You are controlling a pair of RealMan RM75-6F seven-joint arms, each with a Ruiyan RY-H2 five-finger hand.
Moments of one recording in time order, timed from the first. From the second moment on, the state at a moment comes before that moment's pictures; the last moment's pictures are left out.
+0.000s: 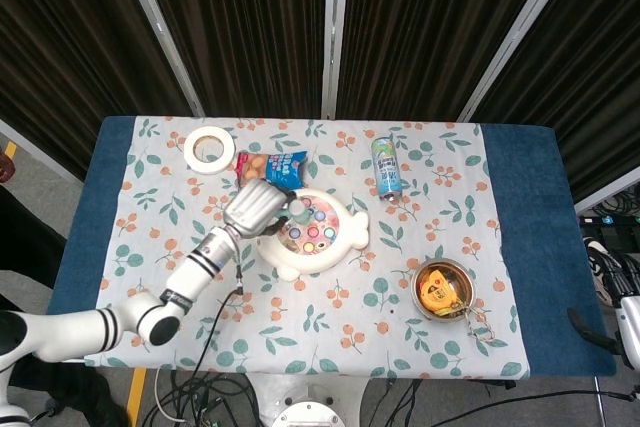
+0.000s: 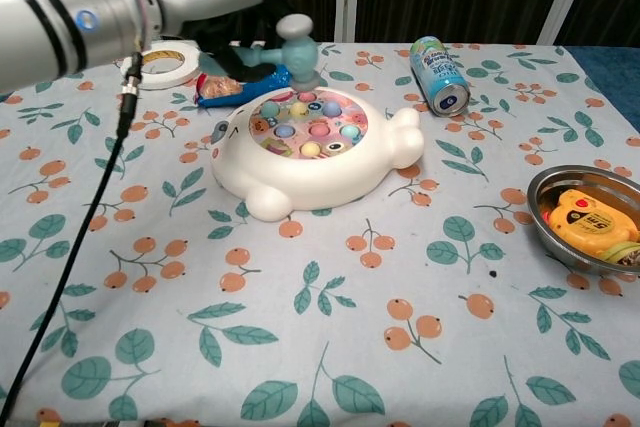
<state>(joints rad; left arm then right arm) -0.92 -1.51 -0.20 -1.46 1.16 0.94 0.35 0.00 -1.01 0.02 -1.54 -1.60 1.59 0.35</state>
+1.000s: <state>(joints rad) -0.71 -1.63 -0.05 -1.13 1.29 0.96 0.13 0.00 -1.01 0.02 -1.58 -1.61 1.59 0.31</state>
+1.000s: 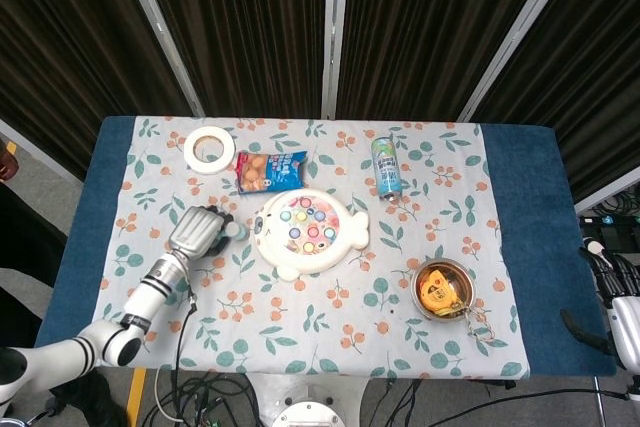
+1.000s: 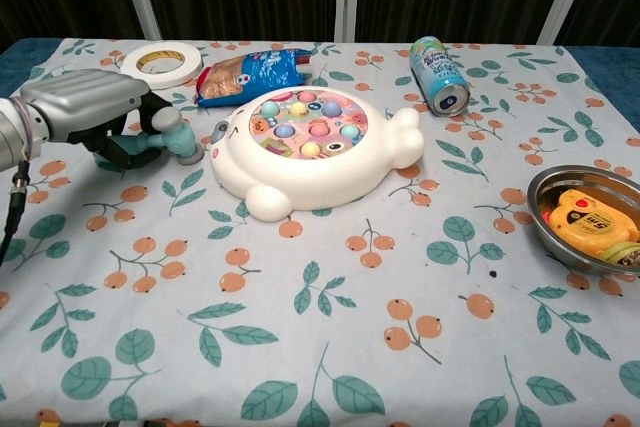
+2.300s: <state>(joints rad) -0.66 -1.47 -0.10 -1.36 1.25 0.98 0.20 0.00 -1.01 0.02 -1.58 -1.61 1.59 0.31</state>
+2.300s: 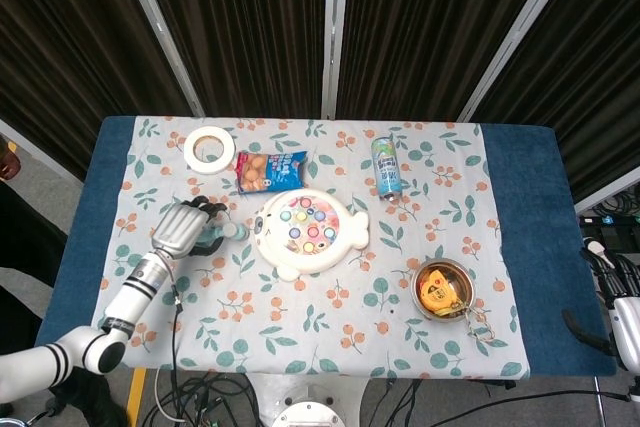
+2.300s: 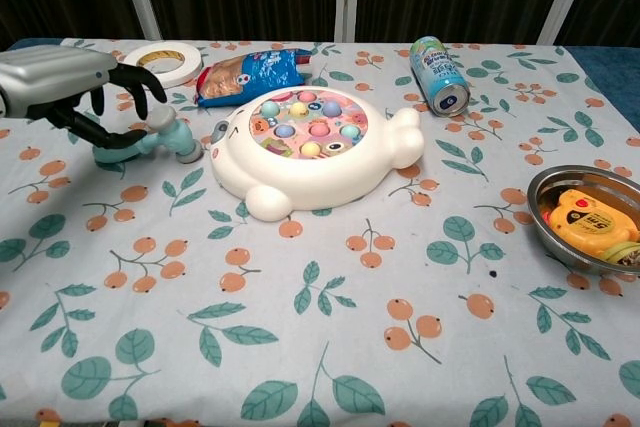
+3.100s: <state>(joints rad) -0.13 -1.18 -0.02 -1.61 1.28 1.57 -0.03 0.04 -1.01 0.02 -1.59 -1.62 1.55 0.32</state>
